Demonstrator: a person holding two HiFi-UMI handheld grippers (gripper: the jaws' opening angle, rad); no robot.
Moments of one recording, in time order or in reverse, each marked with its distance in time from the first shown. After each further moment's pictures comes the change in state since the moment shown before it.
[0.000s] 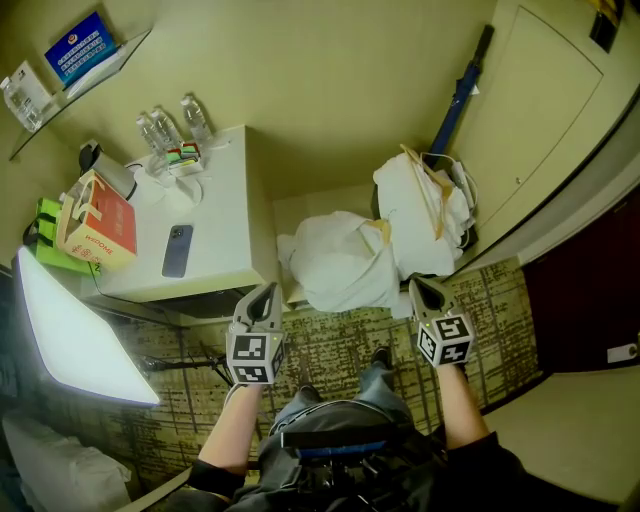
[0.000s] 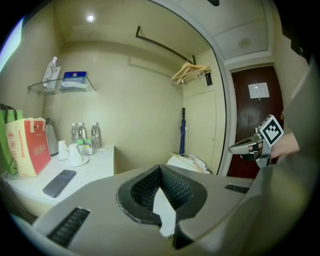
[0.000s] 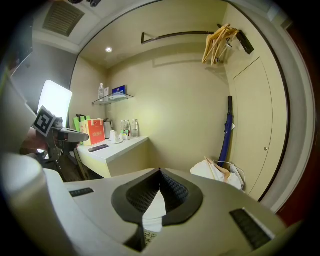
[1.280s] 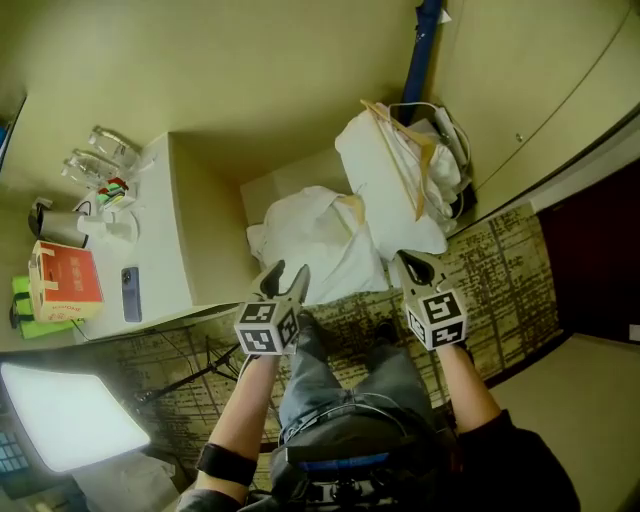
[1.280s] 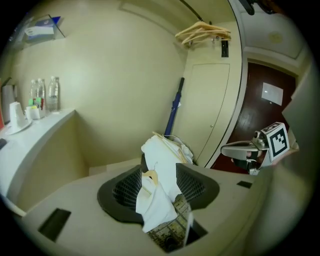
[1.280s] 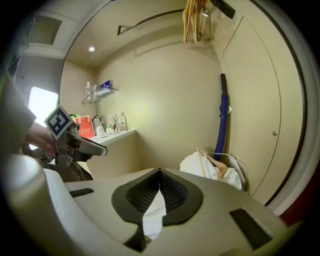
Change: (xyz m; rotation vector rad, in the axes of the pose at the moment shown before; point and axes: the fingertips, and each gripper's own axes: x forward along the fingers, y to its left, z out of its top) left arm 0.238 -0.126 -0.039 -0.181 0.295 -0.168; right arm 0.090 -0.158 -0.037 0.052 0.065 0.053
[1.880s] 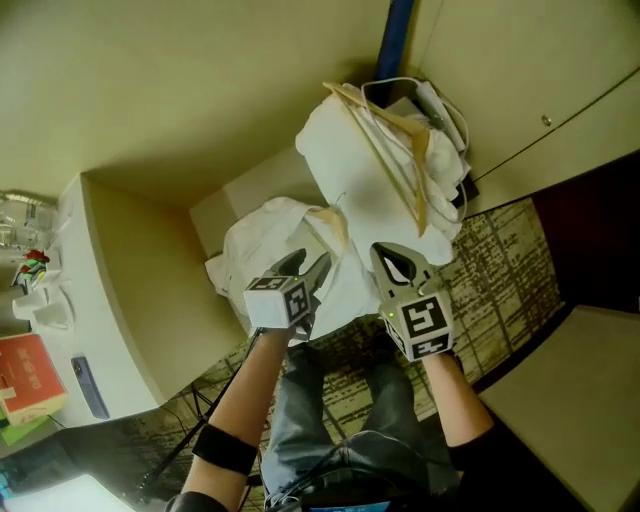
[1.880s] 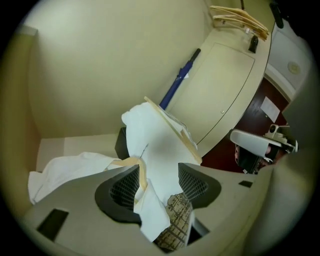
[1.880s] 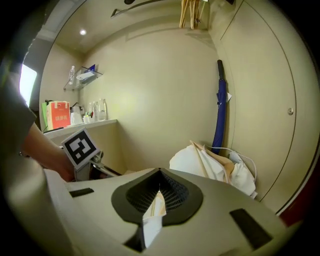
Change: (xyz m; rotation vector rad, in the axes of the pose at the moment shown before) left arm 0.257 0.027 -0.072 -0.140 0.207 -0.326; right arm 0.157 -0.048 -0.041 -0.002 -0.017 -0.132
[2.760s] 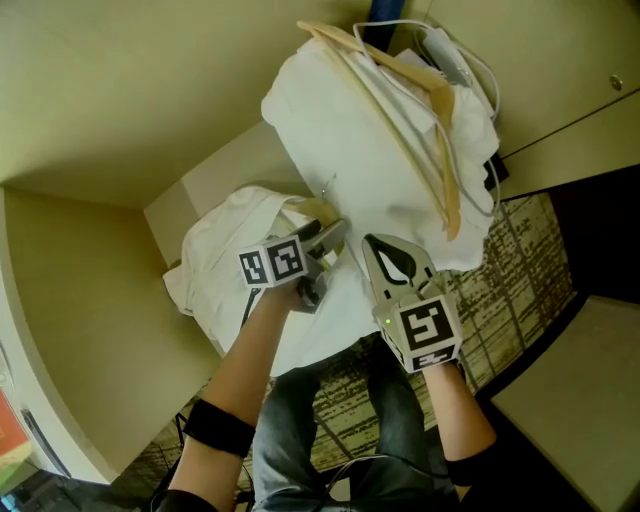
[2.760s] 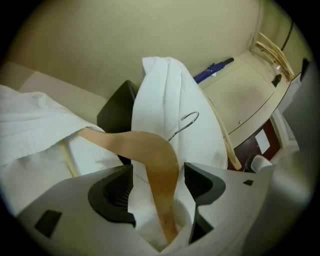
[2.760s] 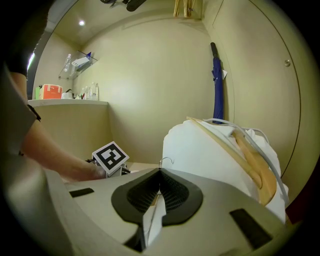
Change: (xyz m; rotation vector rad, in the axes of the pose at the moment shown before) left arm 0.189 0.073 -0.054 -0.282 0.033 -0.264; right arm 0.097 -0.030 -0.123 0.029 0.011 -0.032
